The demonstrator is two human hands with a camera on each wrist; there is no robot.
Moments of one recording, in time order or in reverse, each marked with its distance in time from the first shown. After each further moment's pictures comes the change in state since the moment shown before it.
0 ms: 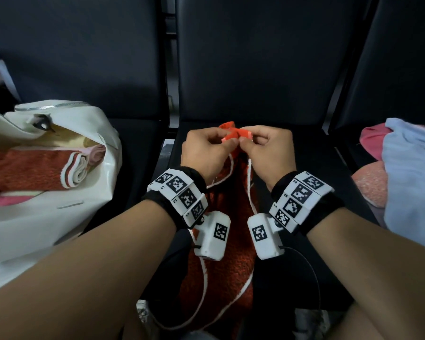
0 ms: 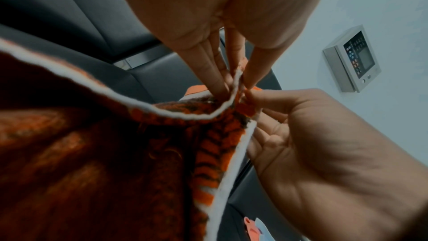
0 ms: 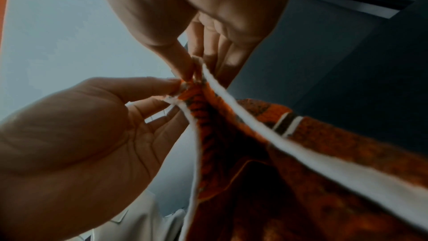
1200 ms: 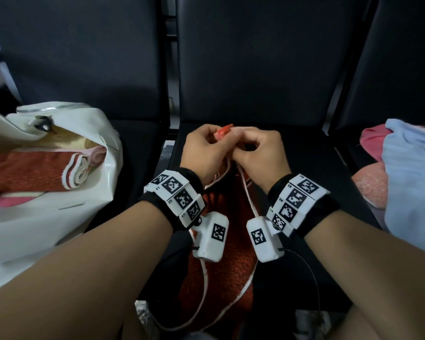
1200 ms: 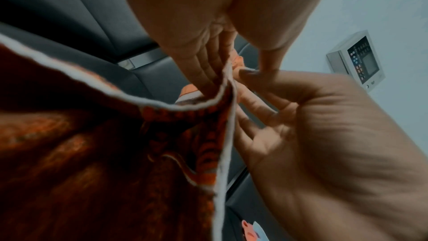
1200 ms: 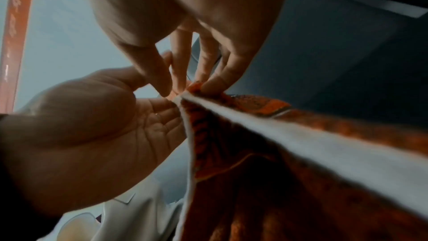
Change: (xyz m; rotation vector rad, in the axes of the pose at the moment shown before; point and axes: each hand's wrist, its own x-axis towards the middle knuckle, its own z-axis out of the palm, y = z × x) left_hand -0.005 0.005 -0.003 -0.153 -0.028 -0.040; right_hand -0.006 -0.004 0.003 -0.057 -0.149 -0.146
